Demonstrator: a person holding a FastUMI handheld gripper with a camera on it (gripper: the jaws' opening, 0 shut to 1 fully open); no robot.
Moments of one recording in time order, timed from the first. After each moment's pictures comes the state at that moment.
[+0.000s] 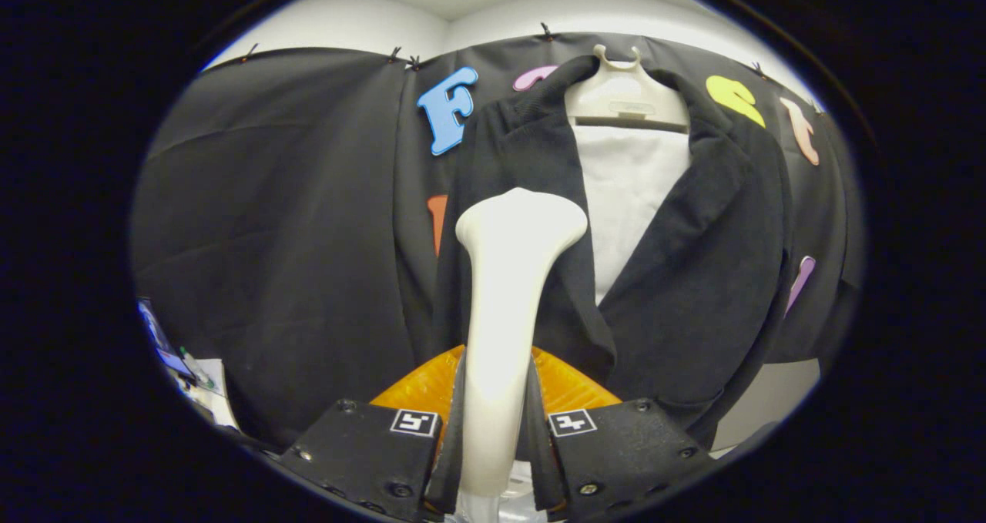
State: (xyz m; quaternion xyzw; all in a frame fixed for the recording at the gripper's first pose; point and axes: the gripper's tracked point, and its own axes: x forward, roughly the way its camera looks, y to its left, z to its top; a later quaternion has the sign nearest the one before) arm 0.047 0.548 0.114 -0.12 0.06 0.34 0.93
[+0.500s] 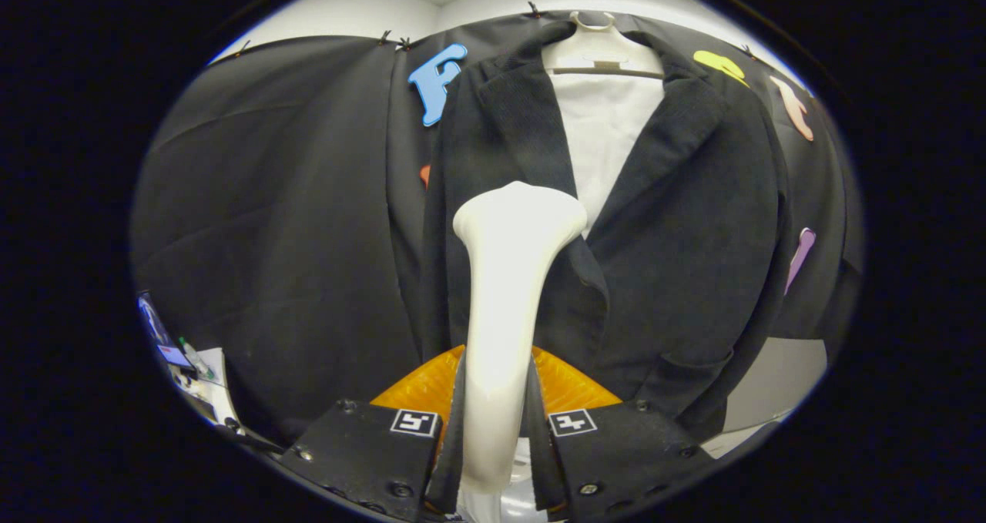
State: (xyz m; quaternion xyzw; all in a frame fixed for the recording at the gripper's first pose) arm 0.055 0.519 0.065 -0.13 0.10 0.33 0.93
